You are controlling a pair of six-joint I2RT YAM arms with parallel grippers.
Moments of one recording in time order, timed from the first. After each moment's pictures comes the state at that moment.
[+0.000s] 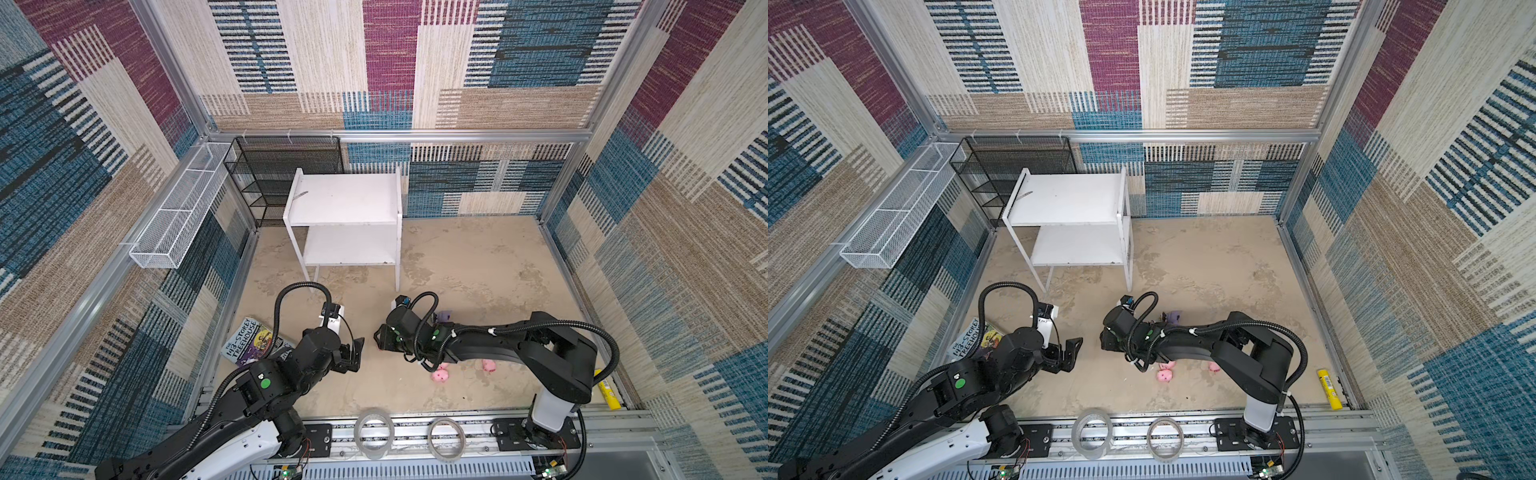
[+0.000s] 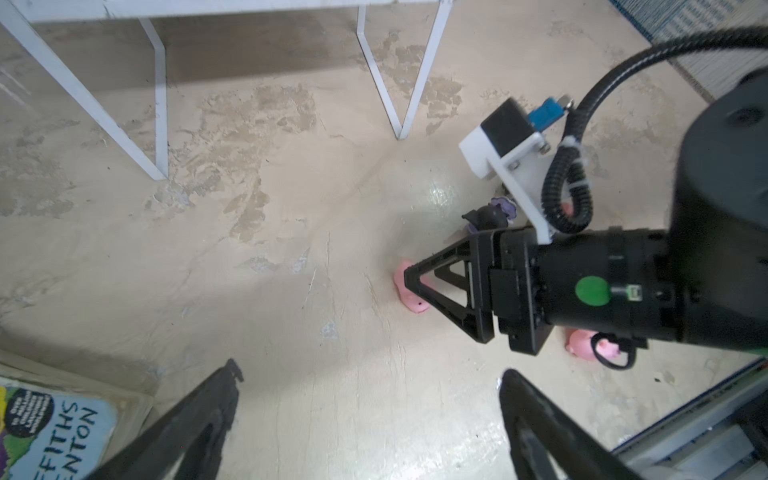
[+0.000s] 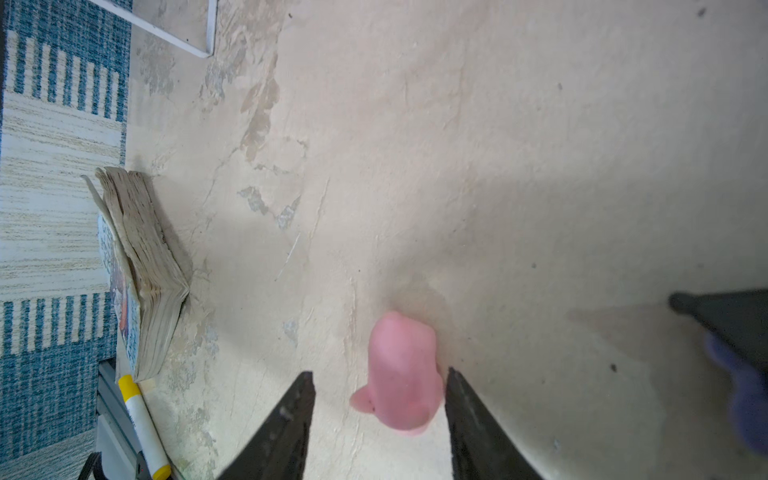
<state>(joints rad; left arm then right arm) -0.90 0.66 0.65 -0.73 -0.35 -0.49 1.03 1.75 0.94 0.00 0.08 1.02</state>
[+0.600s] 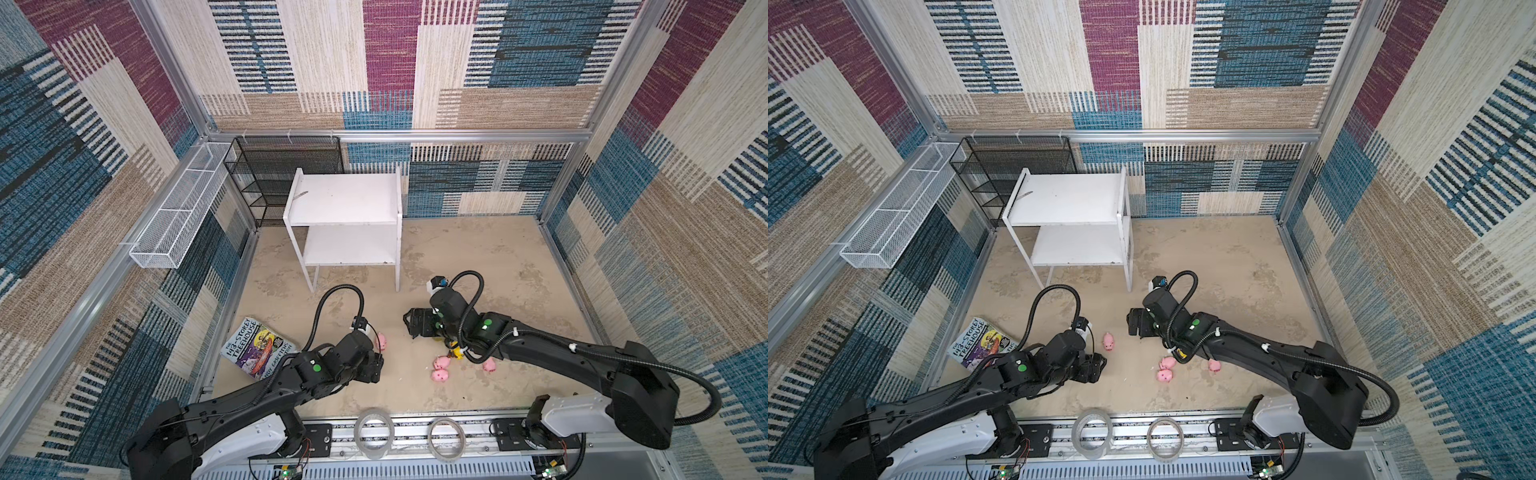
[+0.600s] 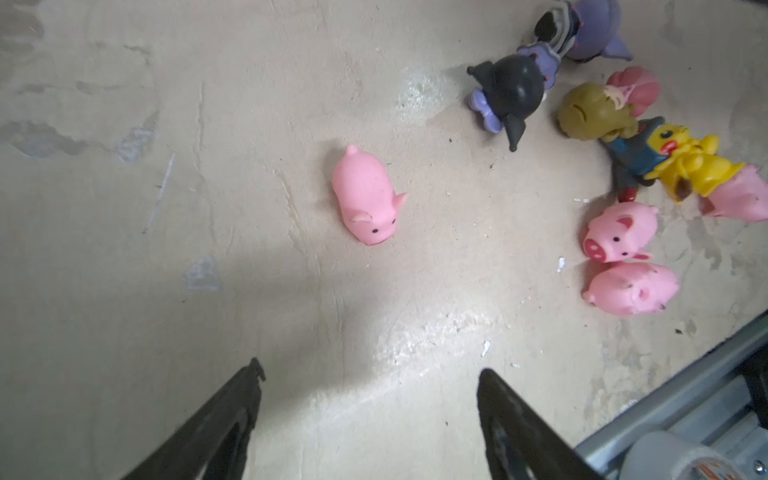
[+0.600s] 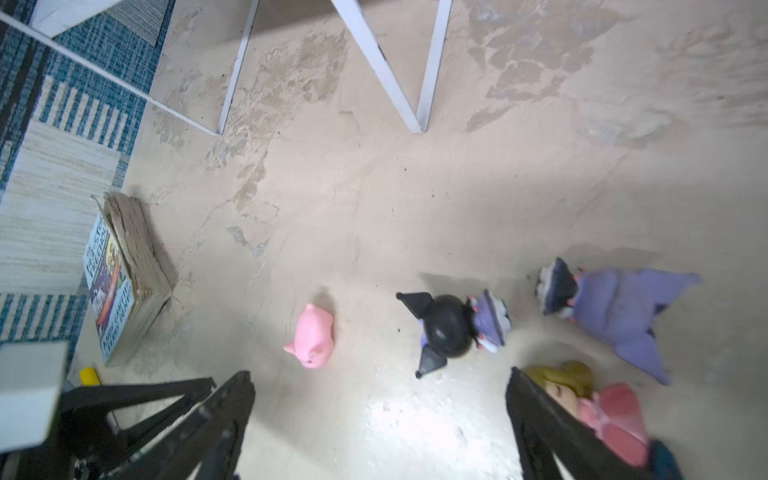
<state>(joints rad) -0.93 1.04 0.51 -0.44 -0.16 -0.66 0.87 1.29 0.82 -0.29 0.10 0.70</state>
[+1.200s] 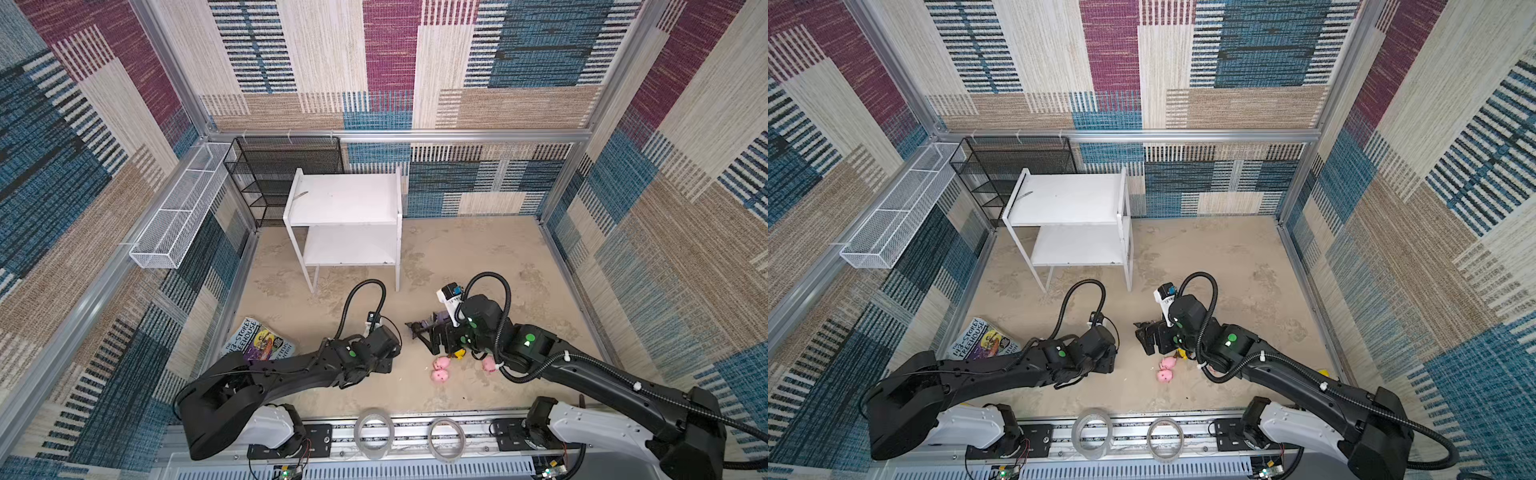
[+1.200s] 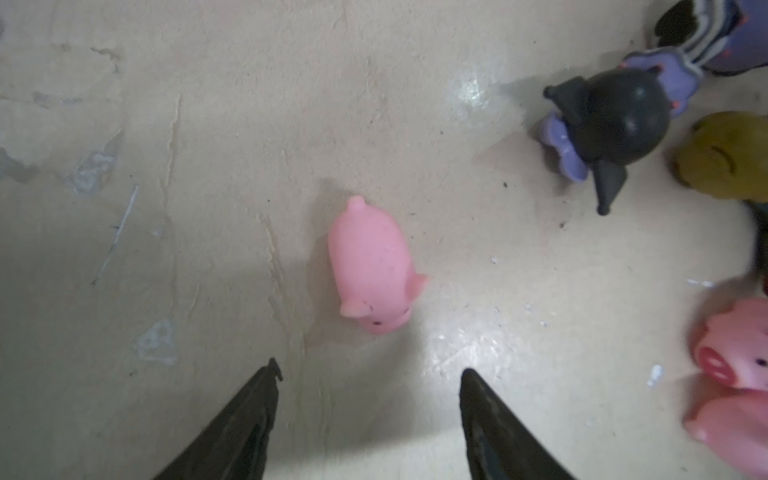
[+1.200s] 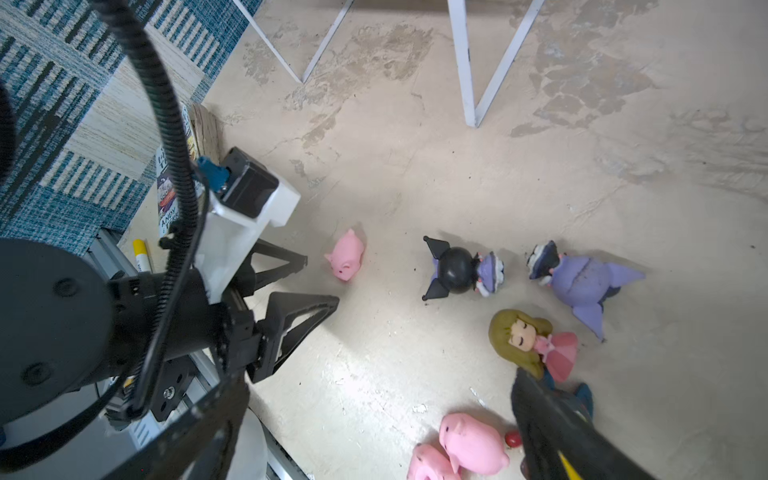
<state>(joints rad) -0.98 1.39 0.63 -0.35 -0.31 -0.76 0.86 1.00 0.76 -0.43 -0.03 0.47</state>
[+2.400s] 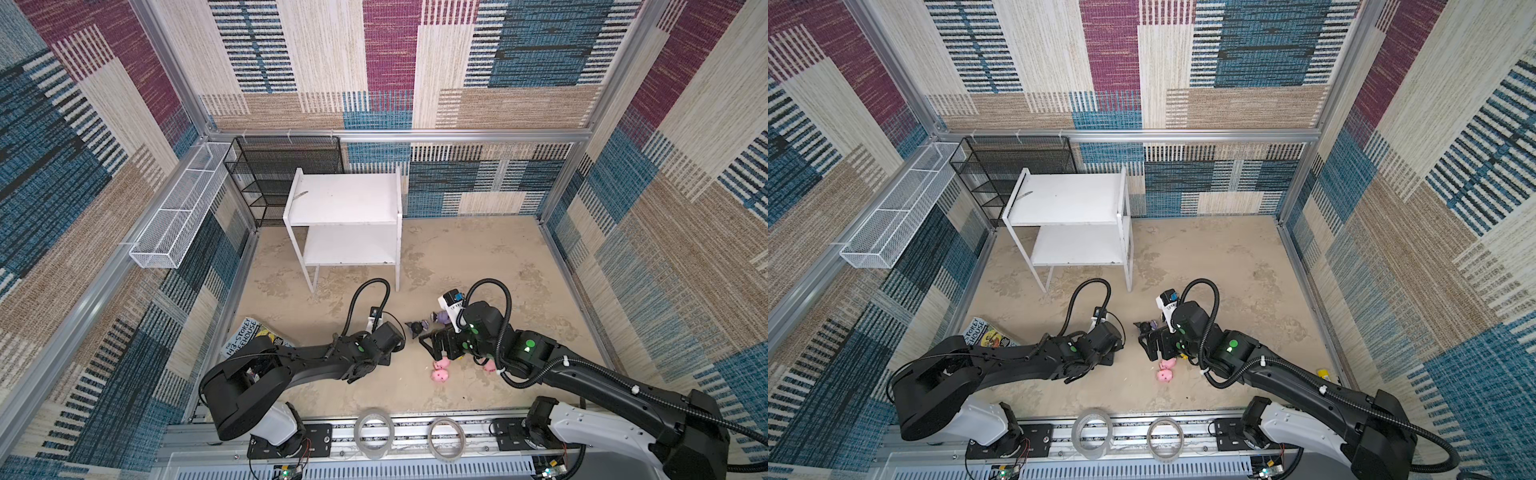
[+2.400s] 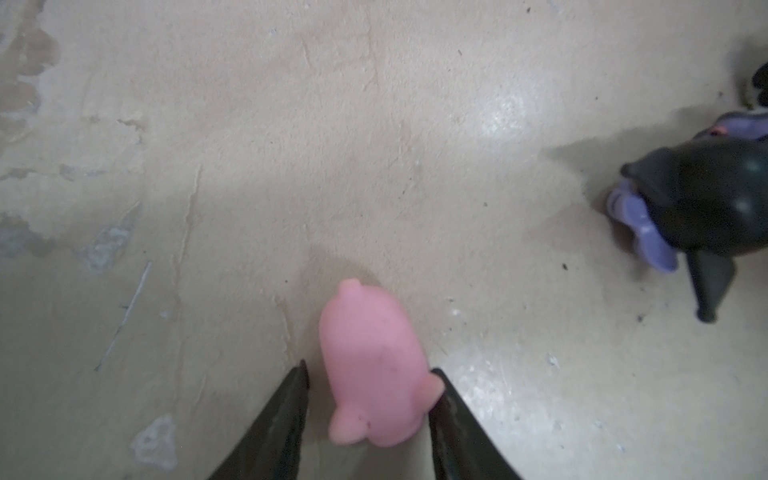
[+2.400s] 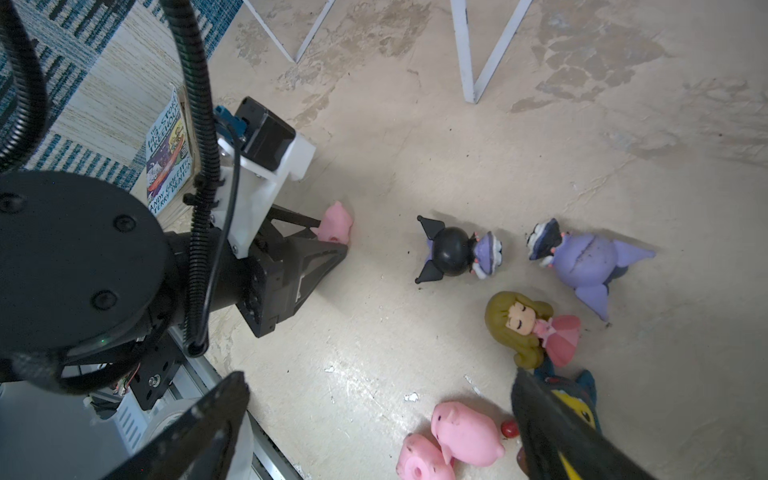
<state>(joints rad) -0.94 1.51 0.64 -0.21 -0.39 -0.71 0.86 1.00 0.68 -0.38 -0.04 0.47</state>
